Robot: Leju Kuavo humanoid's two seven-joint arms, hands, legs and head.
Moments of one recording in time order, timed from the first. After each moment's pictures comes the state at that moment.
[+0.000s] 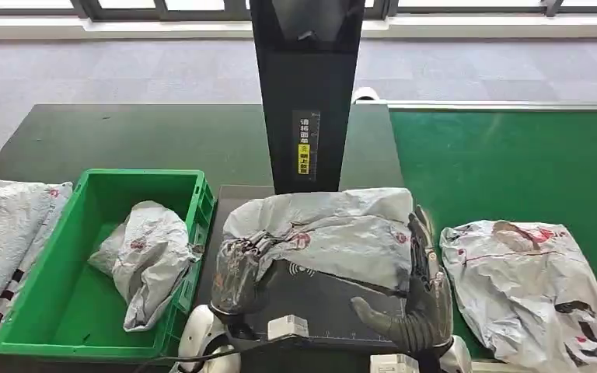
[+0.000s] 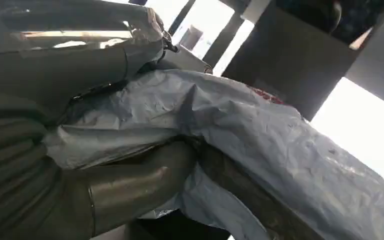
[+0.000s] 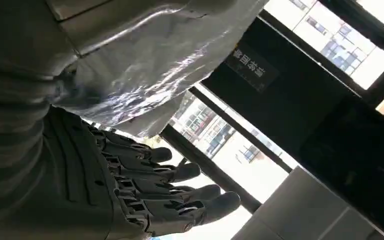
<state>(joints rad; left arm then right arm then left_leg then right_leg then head) -0.03 -0.24 -0.48 -1.32 -0.93 0.69 -0.58 0.18 0.10 0.28 -1.65 0.57 -0.47 -0.70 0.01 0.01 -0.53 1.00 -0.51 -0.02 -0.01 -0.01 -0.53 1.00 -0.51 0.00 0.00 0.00</state>
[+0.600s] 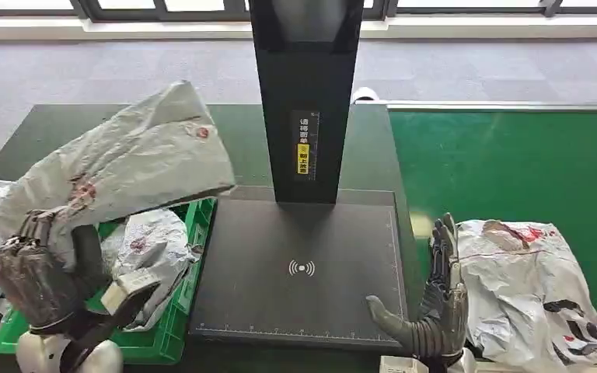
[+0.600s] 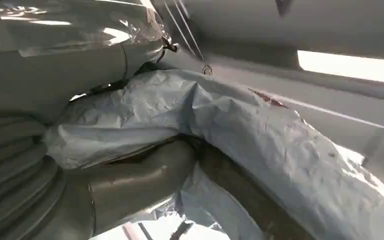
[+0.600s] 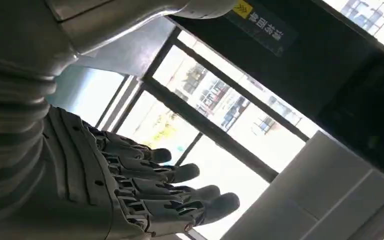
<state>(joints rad) 0.13 -0.30 0.09 -1.96 -1.09 0.70 -0.51 0.22 0.09 0.28 -1.65 0.54 -0.62 -0.70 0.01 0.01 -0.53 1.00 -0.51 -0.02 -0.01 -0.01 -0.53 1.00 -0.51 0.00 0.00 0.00</state>
